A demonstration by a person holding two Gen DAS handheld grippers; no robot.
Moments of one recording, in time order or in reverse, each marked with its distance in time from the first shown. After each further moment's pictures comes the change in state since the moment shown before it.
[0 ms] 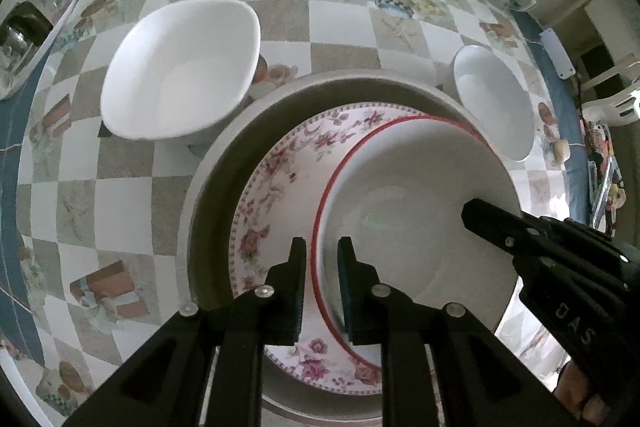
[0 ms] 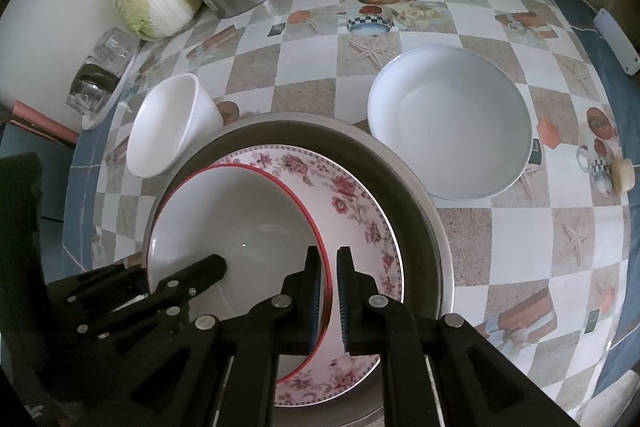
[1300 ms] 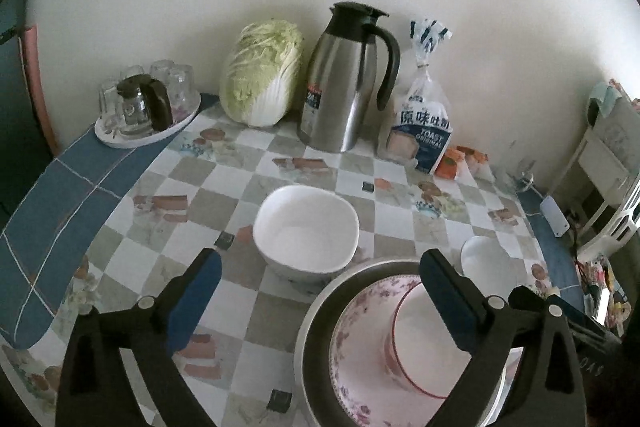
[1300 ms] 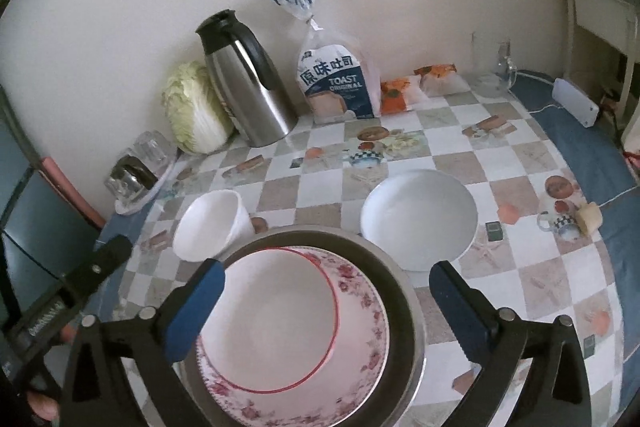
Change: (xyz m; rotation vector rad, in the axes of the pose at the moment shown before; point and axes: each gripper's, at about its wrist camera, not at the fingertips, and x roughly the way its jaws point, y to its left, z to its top) left arm -0.103 0.047 -0.049 -0.187 -0.708 0.082; right arm -0.071 0.001 -0.039 0.012 -0.520 0.017
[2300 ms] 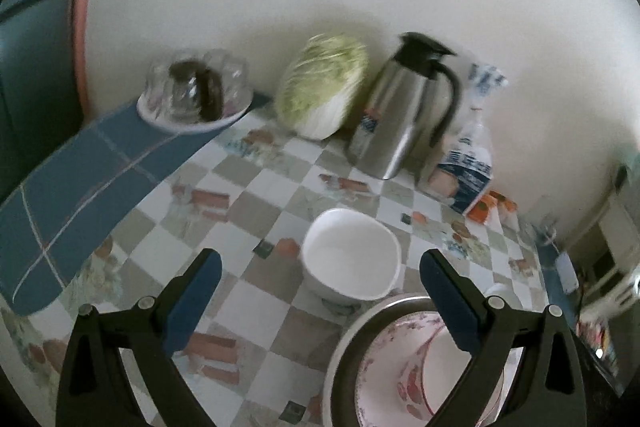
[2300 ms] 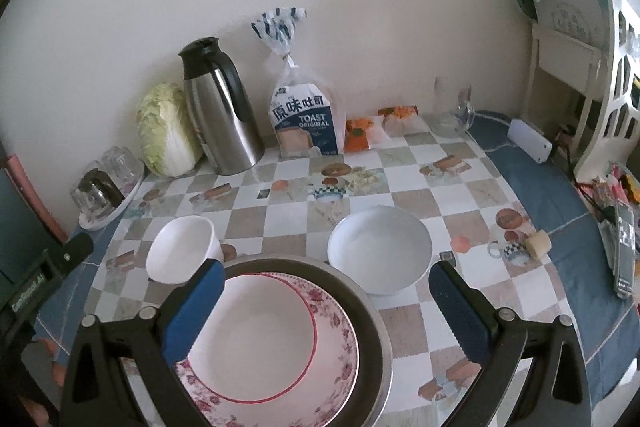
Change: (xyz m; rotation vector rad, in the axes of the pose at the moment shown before) left arm -0.003 0.049 0.013 -0.219 -0.020 0.092; right arm -0.030 0.018 0.010 -0.007 -0.071 -0.171
